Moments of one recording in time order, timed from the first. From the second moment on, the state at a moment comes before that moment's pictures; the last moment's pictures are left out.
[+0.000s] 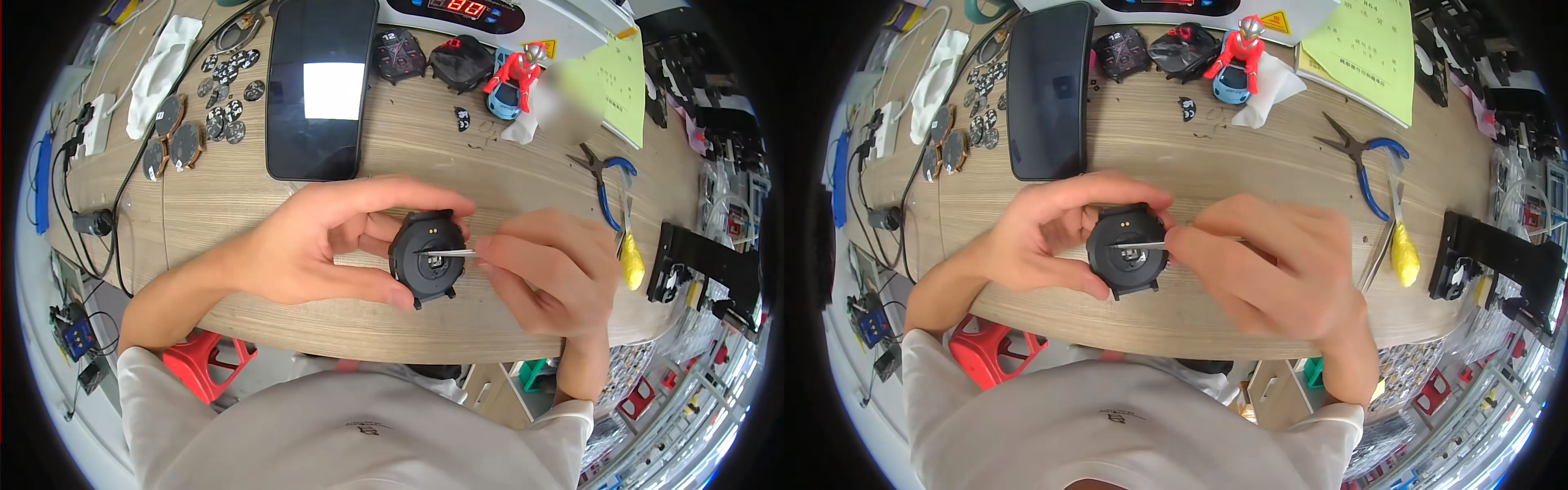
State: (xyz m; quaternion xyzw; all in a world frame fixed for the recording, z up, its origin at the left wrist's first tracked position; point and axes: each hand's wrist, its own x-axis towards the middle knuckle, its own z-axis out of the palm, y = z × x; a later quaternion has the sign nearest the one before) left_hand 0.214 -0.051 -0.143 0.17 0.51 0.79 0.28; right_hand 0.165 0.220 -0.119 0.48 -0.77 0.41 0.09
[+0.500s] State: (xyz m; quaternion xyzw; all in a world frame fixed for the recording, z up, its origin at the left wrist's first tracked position) left_hand 0.213 -0.050 -0.136 0.13 0.49 0.78 0.36; right_hand 0.167 0.226 -0.114 0.49 -0.79 0.34 0.13
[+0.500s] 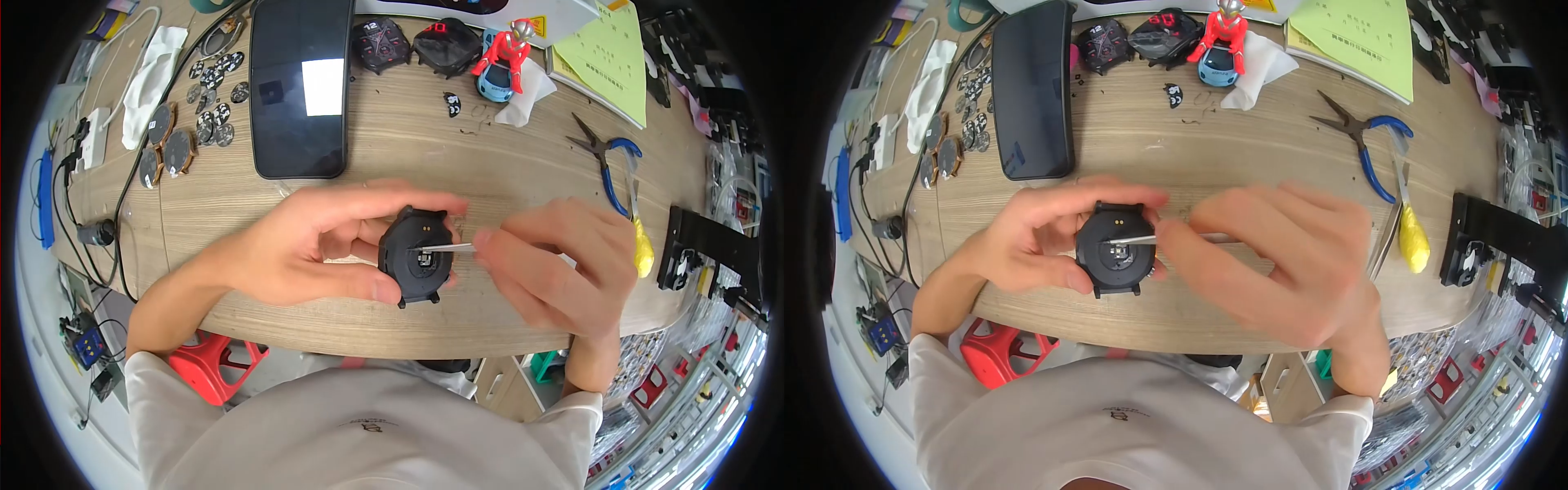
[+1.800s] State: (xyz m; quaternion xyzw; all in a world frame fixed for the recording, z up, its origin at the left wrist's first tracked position) left_hand 0.214 -0.058 -0.127 0.02 0.50 0.76 0.41; right_hand 0.181 0.201 -0.123 0.46 -0.78 0.43 0.03
